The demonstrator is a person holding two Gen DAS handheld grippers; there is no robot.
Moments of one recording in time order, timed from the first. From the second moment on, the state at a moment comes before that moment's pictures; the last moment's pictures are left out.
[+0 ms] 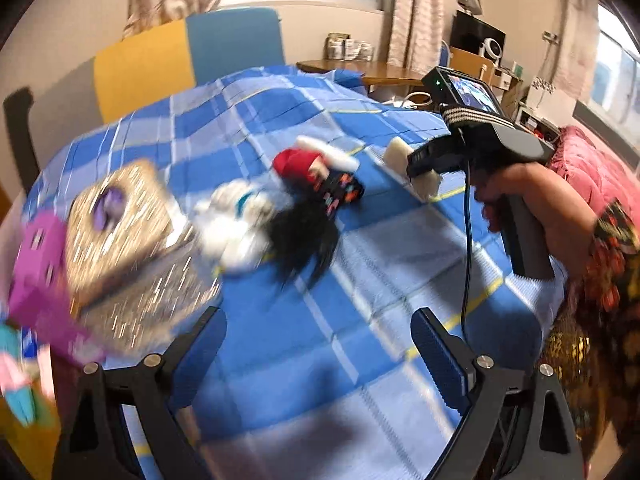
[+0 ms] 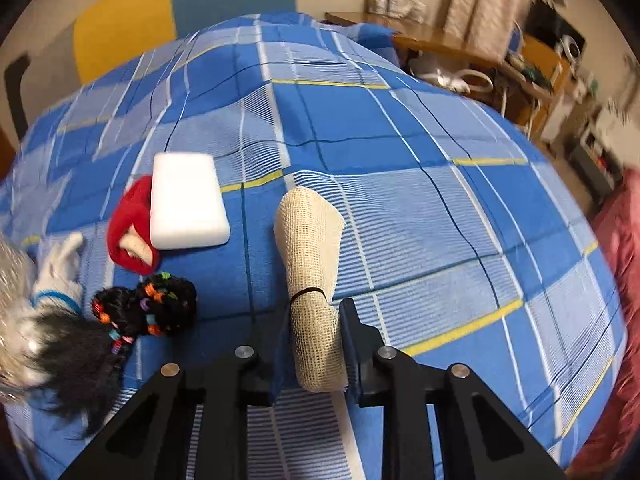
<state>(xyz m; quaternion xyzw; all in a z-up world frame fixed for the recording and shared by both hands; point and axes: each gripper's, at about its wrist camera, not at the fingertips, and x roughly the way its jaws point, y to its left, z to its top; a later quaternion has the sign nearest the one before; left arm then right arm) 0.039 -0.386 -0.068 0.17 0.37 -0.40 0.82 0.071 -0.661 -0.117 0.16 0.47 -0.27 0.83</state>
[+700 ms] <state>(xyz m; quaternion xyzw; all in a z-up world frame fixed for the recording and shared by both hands) 0.138 -0.550 -0.125 0.29 0.39 -0.34 0.80 0.052 -0.689 -0.115 0.26 0.44 -0.29 0.81</state>
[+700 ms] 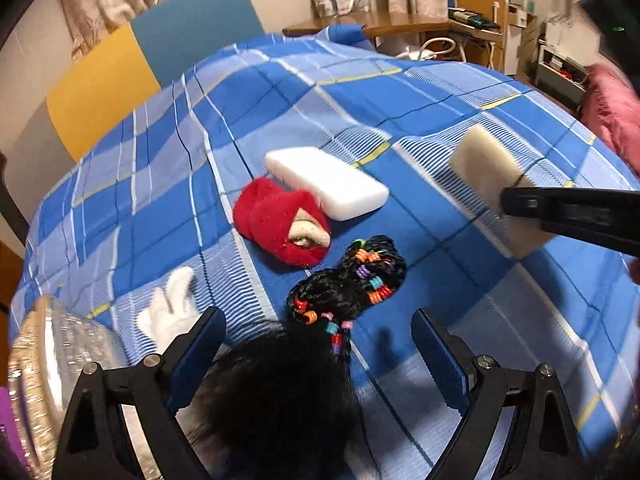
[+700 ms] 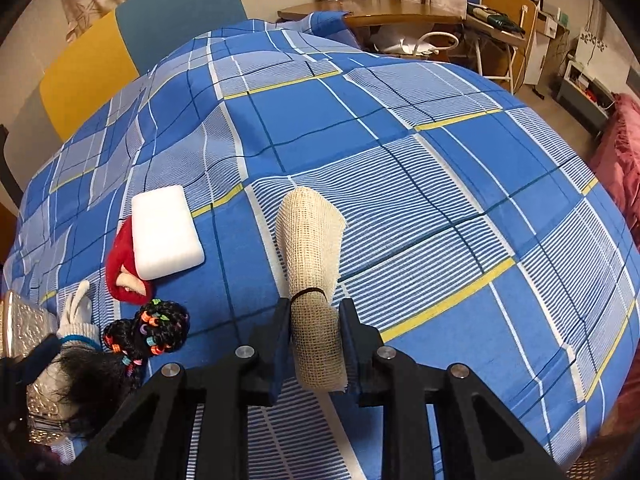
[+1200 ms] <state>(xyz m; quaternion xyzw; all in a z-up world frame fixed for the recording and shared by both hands) 0.115 -0.536 -0.147 0.25 0.42 -0.39 0.78 0.054 -0.684 -0.113 0.25 0.44 -0.28 0.81</state>
